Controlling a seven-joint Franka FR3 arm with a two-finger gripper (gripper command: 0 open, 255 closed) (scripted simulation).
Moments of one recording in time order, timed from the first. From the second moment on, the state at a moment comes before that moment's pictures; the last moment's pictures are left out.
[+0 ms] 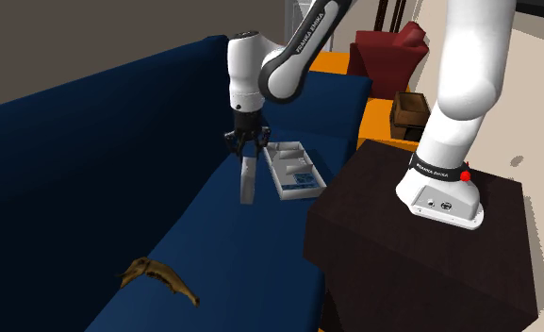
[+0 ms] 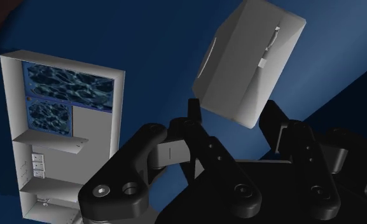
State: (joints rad) arm -0.02 0.26 0.46 -2.33 -0.21 2.57 1.16
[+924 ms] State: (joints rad) arm -0.27 0.13 0.38 -2.39 -0.07 2.53 0.74
